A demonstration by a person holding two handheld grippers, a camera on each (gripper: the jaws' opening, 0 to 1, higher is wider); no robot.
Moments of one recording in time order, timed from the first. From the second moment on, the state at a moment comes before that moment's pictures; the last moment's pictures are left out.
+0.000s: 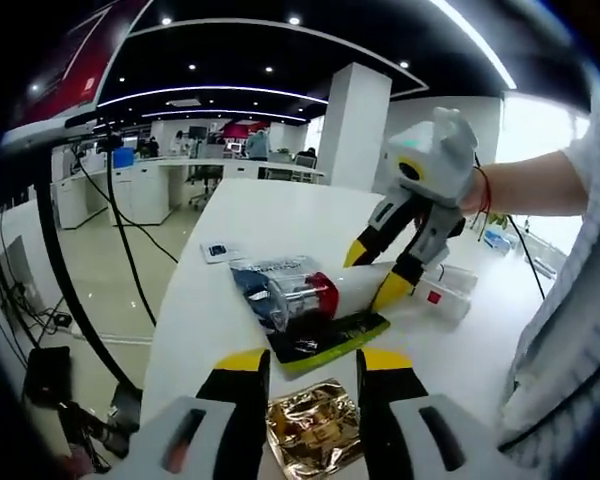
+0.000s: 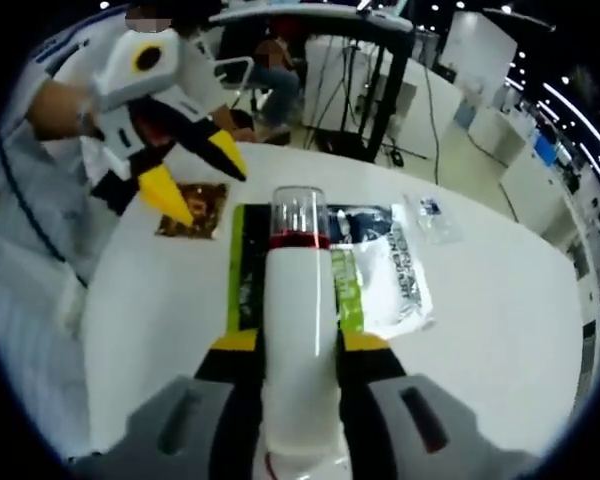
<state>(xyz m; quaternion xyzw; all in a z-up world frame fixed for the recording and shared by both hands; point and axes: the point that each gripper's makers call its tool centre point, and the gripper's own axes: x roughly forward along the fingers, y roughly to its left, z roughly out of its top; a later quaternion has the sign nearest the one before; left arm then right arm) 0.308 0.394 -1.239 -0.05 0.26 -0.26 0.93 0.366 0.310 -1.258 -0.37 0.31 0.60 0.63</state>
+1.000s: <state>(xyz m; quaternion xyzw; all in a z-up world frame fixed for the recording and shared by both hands) 0.272 0.348 -1.264 0.09 0.29 -0.41 0.86 0.298 0.305 -1.262 -0.46 0.26 0.70 0.48</state>
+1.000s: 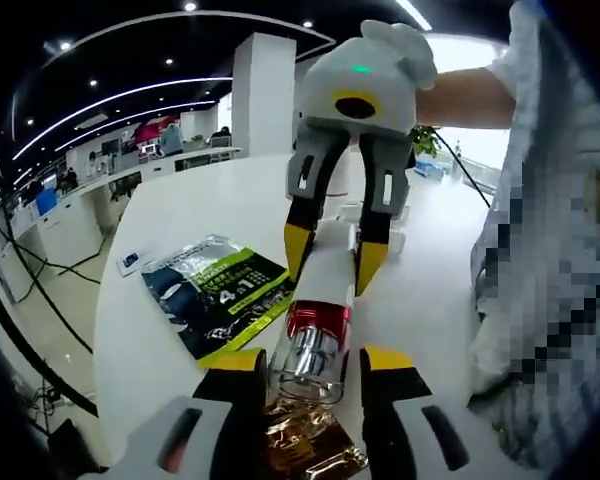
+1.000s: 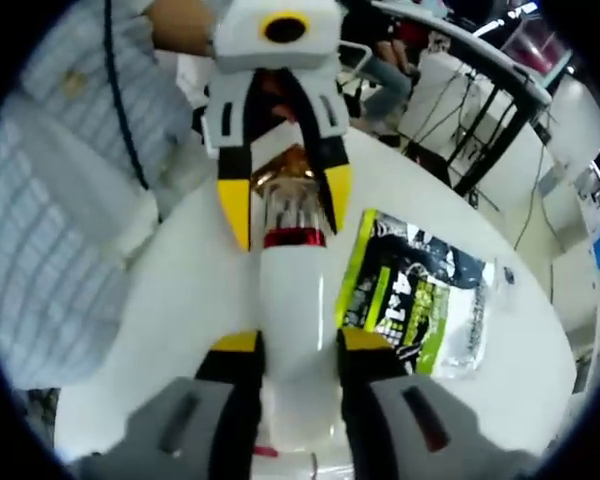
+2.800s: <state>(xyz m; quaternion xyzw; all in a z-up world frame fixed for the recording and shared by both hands) 0.300 0.333 -1.186 -0.03 0.29 -0.40 0.87 0.328 0.293 -1.220 -0.36 0.13 0.46 0.80</state>
